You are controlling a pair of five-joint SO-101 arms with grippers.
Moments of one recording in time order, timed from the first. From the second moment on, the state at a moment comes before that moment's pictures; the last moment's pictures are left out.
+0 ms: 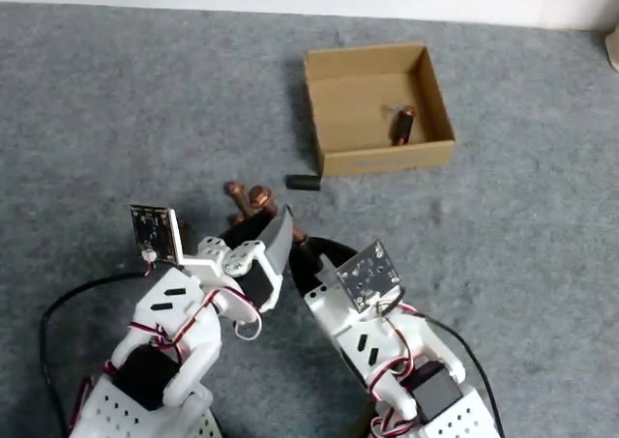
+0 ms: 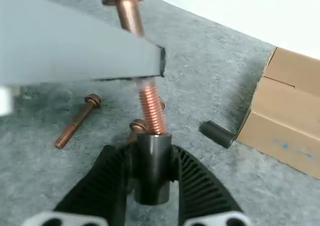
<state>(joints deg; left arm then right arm) 28.1 -94.7 81.5 35.0 39.3 -40.8 -104.7 90.5 38.5 7.4</state>
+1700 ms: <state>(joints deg) 28.4 -72.5 65.5 42.2 39.3 -39.5 -104.8 89.5 41.0 9.1</state>
